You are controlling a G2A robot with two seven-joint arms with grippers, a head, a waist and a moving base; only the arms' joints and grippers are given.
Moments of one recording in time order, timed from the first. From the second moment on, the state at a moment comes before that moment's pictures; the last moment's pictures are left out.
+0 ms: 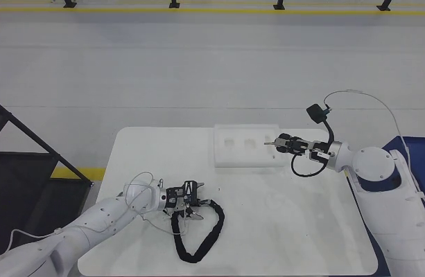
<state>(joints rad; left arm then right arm) 0.74 -0.98 -0.27 -1.01 1.45 -0.61 0.55 -1.02 -1.03 1.37 -1.57 -0.13 -0.01 1.03</state>
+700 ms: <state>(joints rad) 0.76 -1.01 -0.33 -0.99 1.49 -0.67 0.56 -1.02 -1.03 1.37 -1.57 -0.13 -0.01 1.03</state>
